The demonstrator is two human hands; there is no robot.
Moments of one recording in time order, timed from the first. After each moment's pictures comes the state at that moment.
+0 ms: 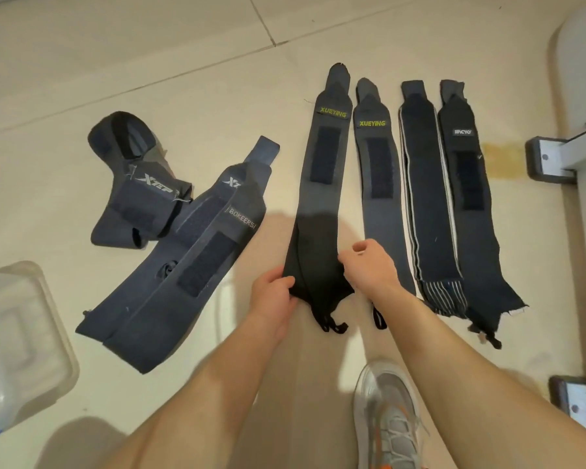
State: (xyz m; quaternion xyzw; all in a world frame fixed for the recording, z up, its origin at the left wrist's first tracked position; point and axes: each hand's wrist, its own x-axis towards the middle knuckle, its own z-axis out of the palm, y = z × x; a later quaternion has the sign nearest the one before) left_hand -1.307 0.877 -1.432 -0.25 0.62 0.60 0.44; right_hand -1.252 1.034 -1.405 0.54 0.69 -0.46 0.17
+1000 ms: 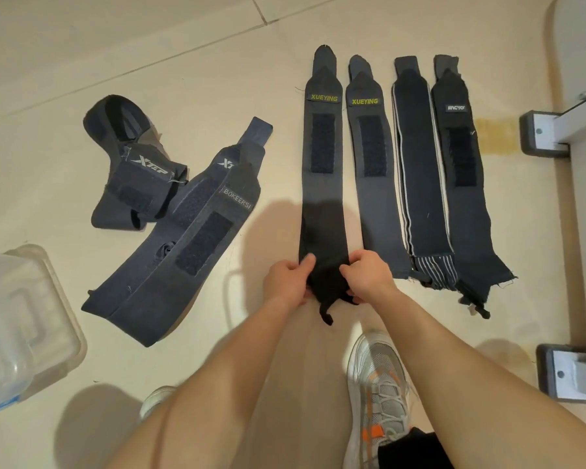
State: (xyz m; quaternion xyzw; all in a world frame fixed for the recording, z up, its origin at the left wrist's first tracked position) left_hand -1.283 0.887 -1.433 -0.12 0.78 0.39 0.48; right_hand -1.206 1.019 -1.415 0.51 0.71 -0.42 0.23
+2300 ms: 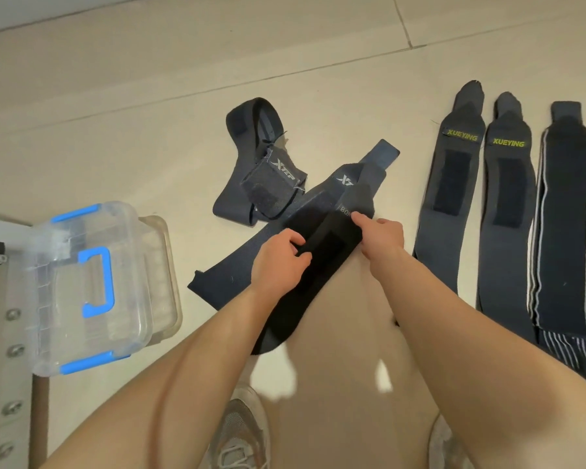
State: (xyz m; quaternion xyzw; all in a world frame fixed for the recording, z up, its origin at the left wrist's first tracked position) left_hand -1.417 0.758 -1.414 0.04 0.92 0.26 0.30; right_hand -1.388 0.934 -1.423 0.56 0.55 -0.61 0.09
